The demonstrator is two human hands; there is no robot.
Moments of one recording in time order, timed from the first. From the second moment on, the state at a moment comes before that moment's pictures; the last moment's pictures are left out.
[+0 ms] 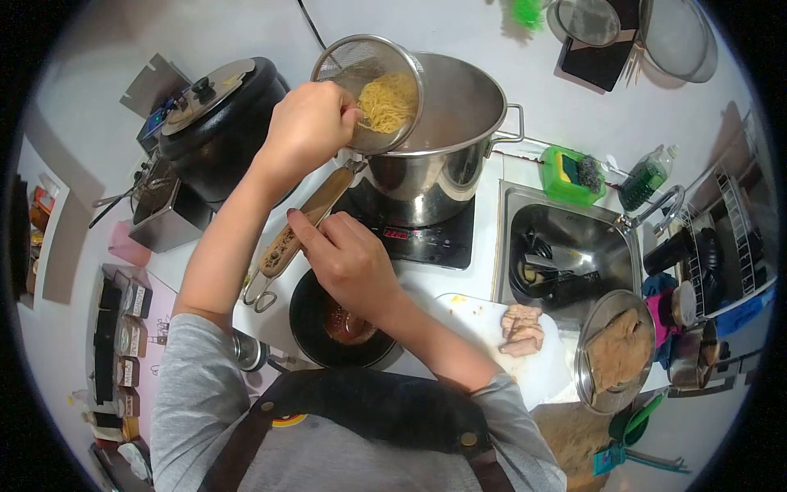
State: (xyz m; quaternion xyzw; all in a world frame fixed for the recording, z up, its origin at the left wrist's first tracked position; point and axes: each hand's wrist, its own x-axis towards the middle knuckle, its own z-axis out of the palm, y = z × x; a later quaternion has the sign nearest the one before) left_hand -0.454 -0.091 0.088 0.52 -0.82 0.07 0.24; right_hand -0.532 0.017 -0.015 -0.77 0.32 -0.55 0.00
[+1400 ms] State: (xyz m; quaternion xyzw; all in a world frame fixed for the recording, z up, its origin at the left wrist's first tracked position) left_hand -0.344 0.098 0.117 -0.14 -0.82 -0.25 0.49; right_hand -0.613 0.159 -0.078 -0.56 0.61 -0.56 0.09
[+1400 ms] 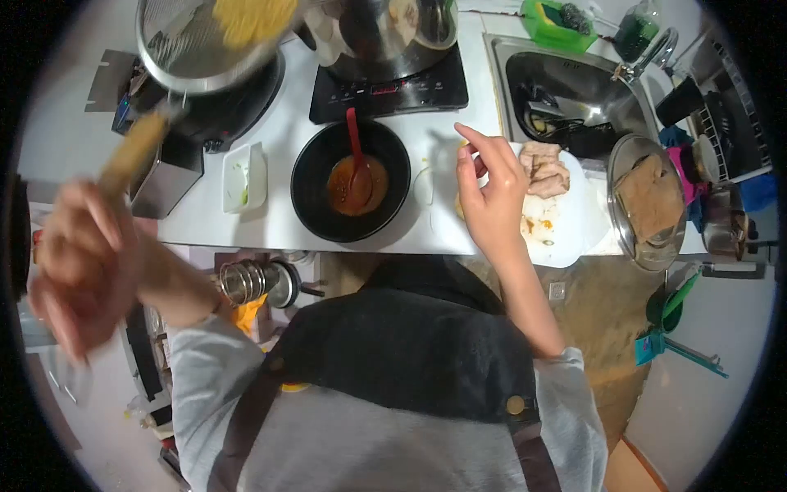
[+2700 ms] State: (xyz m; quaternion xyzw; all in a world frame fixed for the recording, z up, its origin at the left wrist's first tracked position) left_hand -0.341 0.181 -0.048 0.01 -0.99 0.14 -0.05; right_hand -0.456 0.261 -0.180 -0.20 0.08 -0.45 0.87
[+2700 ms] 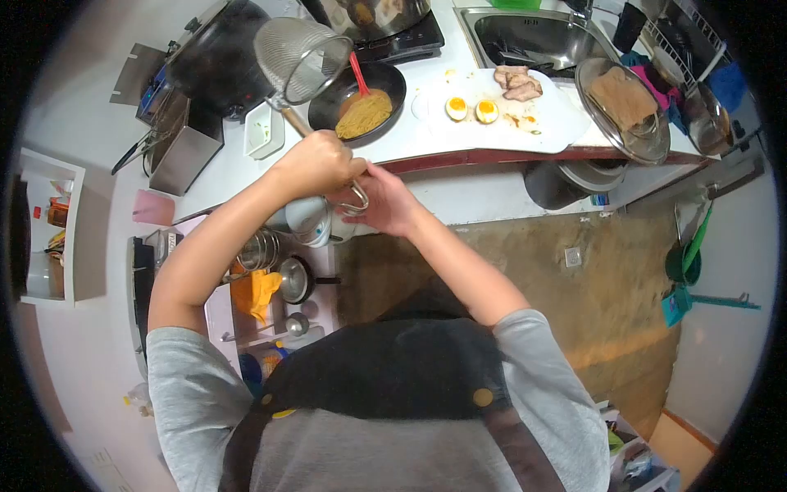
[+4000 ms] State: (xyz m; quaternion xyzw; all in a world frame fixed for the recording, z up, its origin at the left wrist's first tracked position) left_hand 0.195 0.202 -0.203 0.92 -0.37 0.01 0.09; right_hand -0.539 0.068 -0.025 -0.63 0.69 -0.32 0.16
